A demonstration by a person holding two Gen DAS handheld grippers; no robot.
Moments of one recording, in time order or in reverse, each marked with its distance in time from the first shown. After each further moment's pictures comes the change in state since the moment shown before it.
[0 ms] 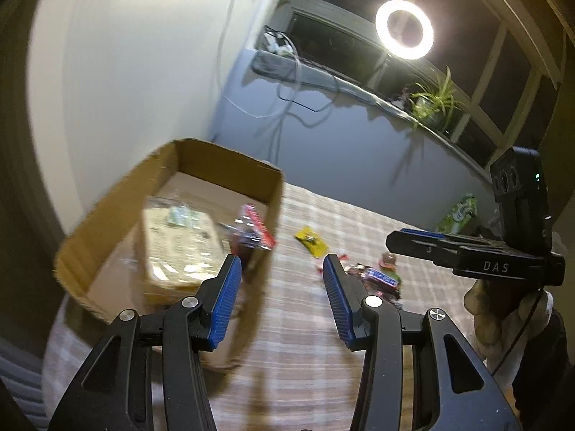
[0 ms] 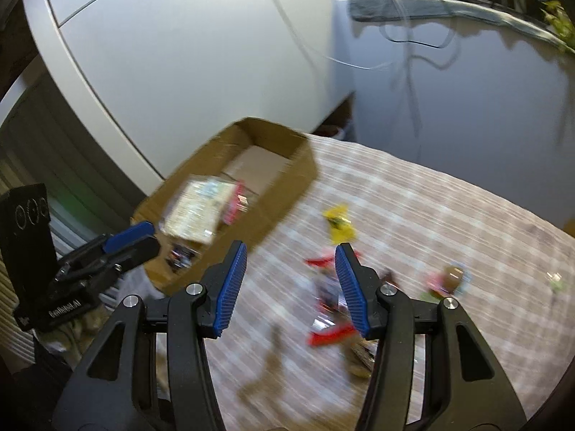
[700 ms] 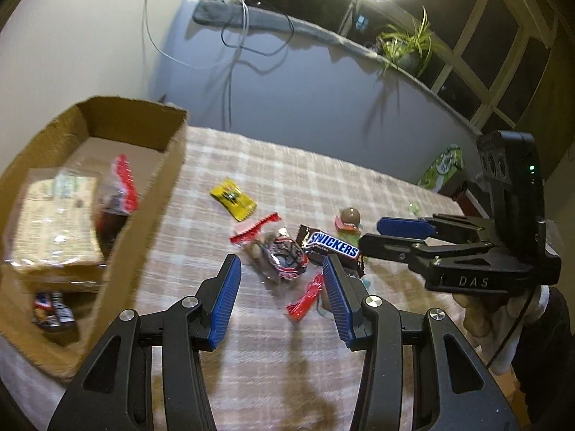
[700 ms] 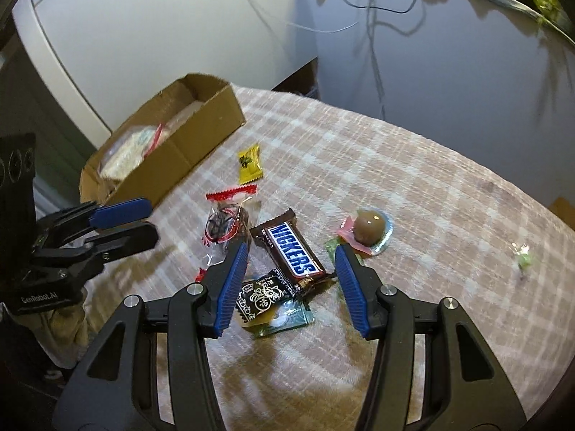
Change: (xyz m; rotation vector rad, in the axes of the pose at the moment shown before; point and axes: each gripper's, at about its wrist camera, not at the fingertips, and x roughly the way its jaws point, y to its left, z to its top) left arm 0.082 -0.072 -0.018 0.076 0.185 -0.066; right arm 0.019 -0.065 -0.030 -0.068 0.119 -0.055
